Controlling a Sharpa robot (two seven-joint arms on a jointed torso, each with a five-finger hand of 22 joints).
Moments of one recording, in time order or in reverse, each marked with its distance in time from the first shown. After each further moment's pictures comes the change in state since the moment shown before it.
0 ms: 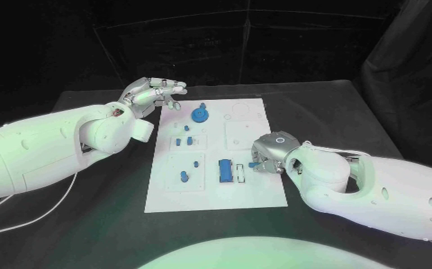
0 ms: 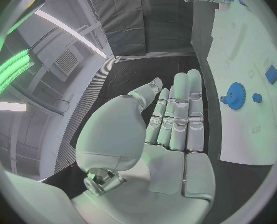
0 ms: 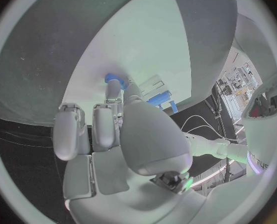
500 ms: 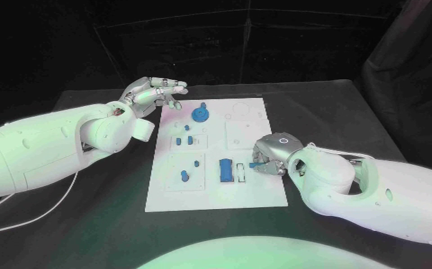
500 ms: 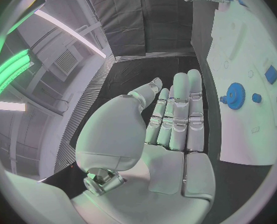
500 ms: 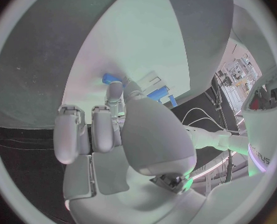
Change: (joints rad) left arm 0.000 0.000 0.000 0.000 0.000 0.001 -0.003; left_hand 0.000 0.000 0.000 0.000 0.000 0.000 0.000 0.000 0.000 0.000 0.000 0.000 0.000 -0.004 -0.004 0.000 -0.001 0.000 0.000 0.000 -0.004 -0.001; right arm -0.006 -0.018 -0.006 0.018 0.064 -0.091 -0.005; right_hand -0.070 -0.060 0.200 0.040 -0.027 0.045 0.004 -0.045 -0.035 0.063 -0.009 0.056 0.039 0.001 -0.001 0.027 0.042 0.000 0.015 -0.001 0.027 0.000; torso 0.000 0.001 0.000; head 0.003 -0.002
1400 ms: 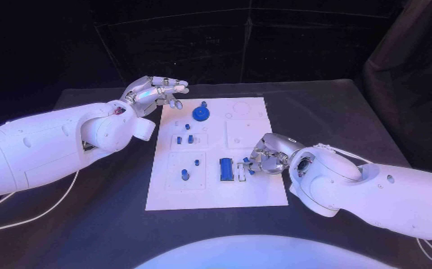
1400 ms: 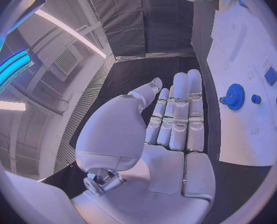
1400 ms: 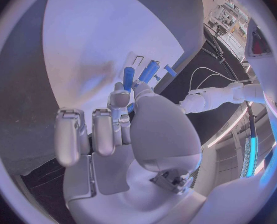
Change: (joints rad) left arm 0.000 -0.001 0.000 0.004 0.000 0.001 -0.003; left_hand 0.000 0.000 0.000 0.000 0.000 0.000 0.000 0.000 0.000 0.000 0.000 0.000 0.000 0.000 0.000 -0.004 0.000 0.000 0.000 0.000 0.000 0.000; right arm 0.001 -0.001 0.001 0.004 0.421 -0.215 -0.005; right_hand -0.151 -0.075 0.033 0.104 0.133 0.080 -0.037 -0.011 -0.012 0.073 -0.009 0.135 0.117 0.000 -0.014 0.065 0.028 -0.016 0.007 -0.007 0.054 0.000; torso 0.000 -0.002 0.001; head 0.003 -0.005
